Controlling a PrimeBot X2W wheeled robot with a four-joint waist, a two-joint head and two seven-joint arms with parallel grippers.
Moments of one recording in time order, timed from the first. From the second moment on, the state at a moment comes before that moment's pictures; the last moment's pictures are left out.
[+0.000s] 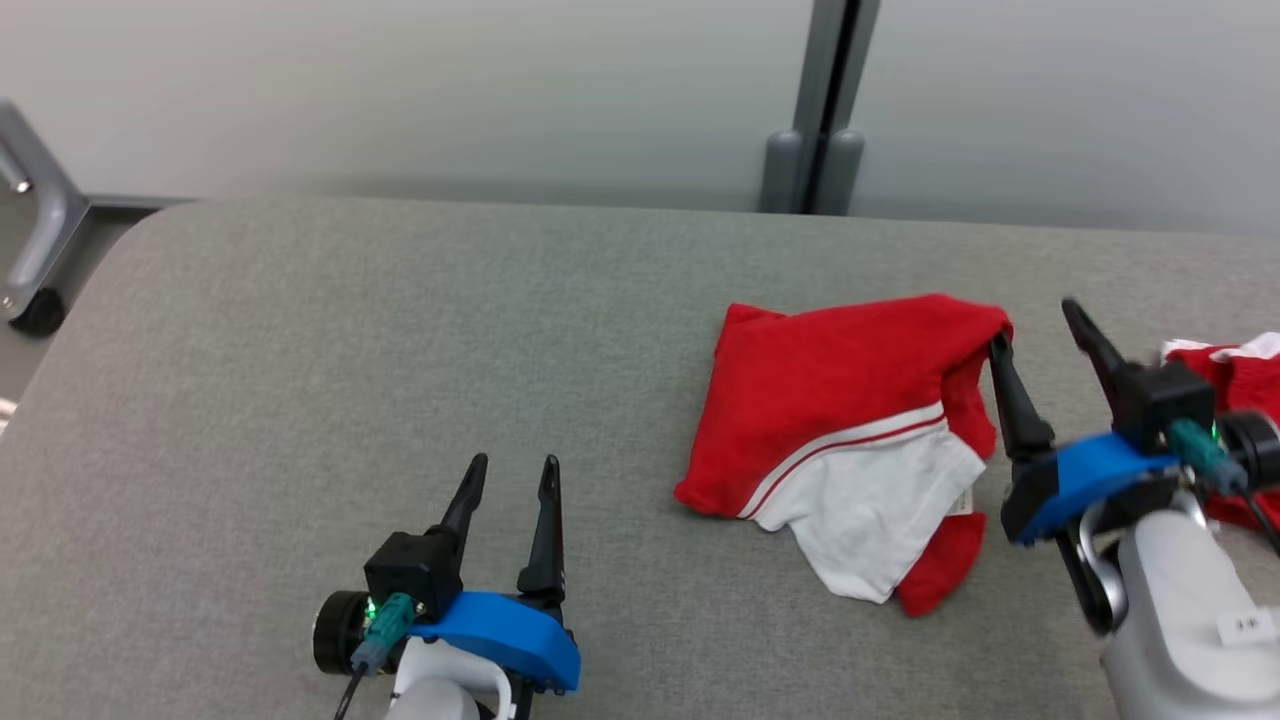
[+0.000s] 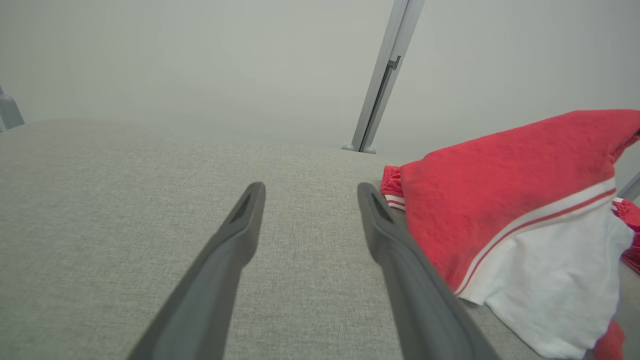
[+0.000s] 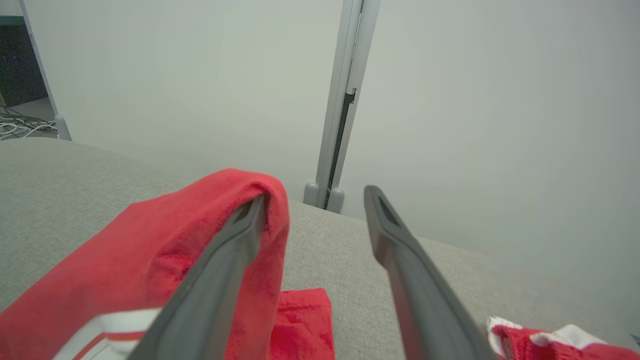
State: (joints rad) left arm -0.20 0.05 -0.40 0.40 -0.40 0.04 -0.26; right arm -0.50 -0.18 0.02 0.61 0.01 0.13 -0.25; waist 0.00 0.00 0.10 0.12
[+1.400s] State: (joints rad) left arm -0.41 0.05 -0.72 0.71 -0.76 0.02 -0.24; right arm -0.15 -0.05 -0.08 0.16 0.06 0.13 -0.21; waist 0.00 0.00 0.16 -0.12
